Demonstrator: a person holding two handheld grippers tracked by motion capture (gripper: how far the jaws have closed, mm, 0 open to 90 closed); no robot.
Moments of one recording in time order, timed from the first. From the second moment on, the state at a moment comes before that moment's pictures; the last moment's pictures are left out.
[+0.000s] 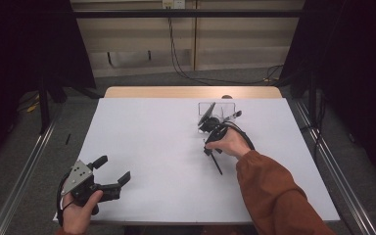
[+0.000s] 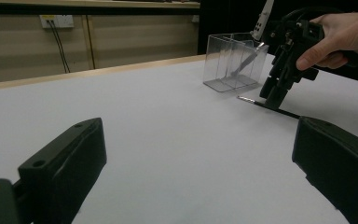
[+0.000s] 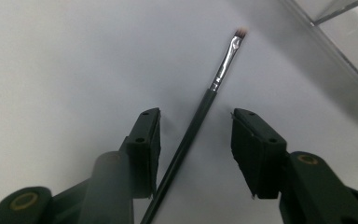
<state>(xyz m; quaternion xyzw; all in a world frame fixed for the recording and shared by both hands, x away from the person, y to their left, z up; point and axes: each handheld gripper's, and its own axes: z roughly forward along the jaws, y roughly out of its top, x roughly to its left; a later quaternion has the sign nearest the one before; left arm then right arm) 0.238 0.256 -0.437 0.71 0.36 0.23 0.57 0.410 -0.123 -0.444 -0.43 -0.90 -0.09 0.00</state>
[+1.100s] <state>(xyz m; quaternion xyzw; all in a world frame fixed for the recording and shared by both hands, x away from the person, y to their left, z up) 0.237 0.253 -0.437 0.71 0.35 0.23 0.56 0.414 -0.115 -0.450 -0.43 -0.90 -0.06 0.00</state>
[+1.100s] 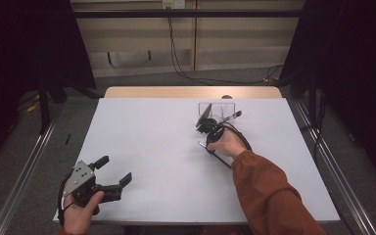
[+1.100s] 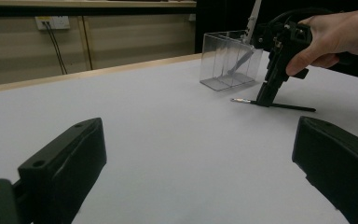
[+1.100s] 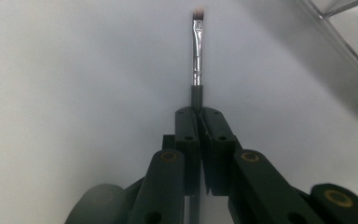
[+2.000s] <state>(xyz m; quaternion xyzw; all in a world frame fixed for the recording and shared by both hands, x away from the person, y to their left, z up) 0.238 0.253 -0.438 0.71 0.35 0.23 0.56 0.408 -0.118 -0.443 -0.41 -0.91 -0.08 0.00</state>
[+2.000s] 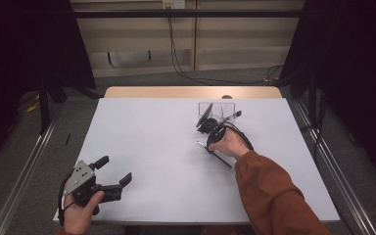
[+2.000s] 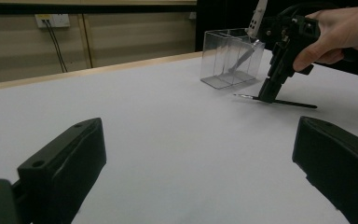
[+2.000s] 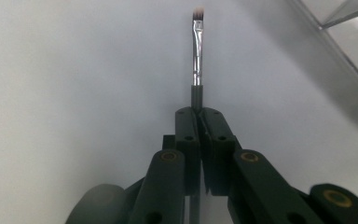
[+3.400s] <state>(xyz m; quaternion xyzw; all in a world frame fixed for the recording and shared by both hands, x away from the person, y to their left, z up) 0.238 0.253 -0.438 0.71 0.35 0.23 0.56 0.368 -0.171 -0.412 -0.40 -0.82 -0.40 -0.07</state>
